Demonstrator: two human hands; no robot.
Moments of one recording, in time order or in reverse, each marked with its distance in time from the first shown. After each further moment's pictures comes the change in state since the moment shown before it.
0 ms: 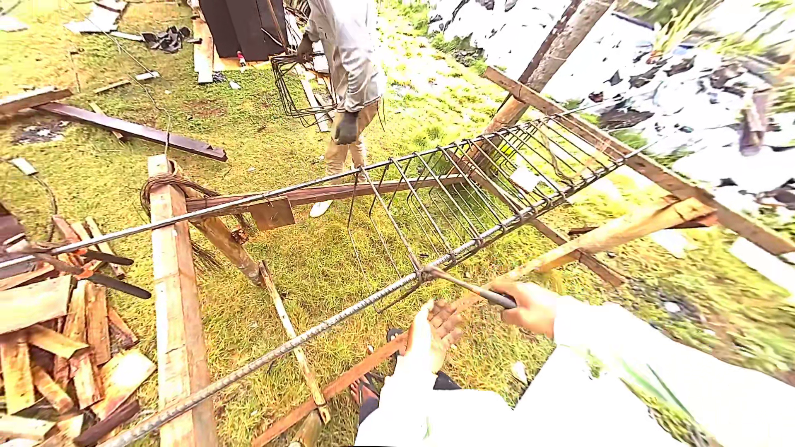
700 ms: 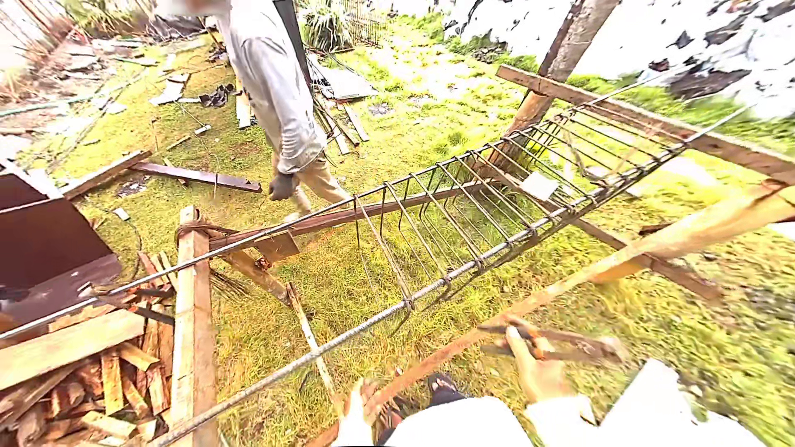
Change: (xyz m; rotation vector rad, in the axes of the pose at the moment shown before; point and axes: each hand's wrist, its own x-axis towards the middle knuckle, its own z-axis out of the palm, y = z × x) left_hand 0.026 -0.012 -0.197 0.193 0.708 0.222; right_hand 0.055 0.074 0.121 1.295 0.916 -0.309
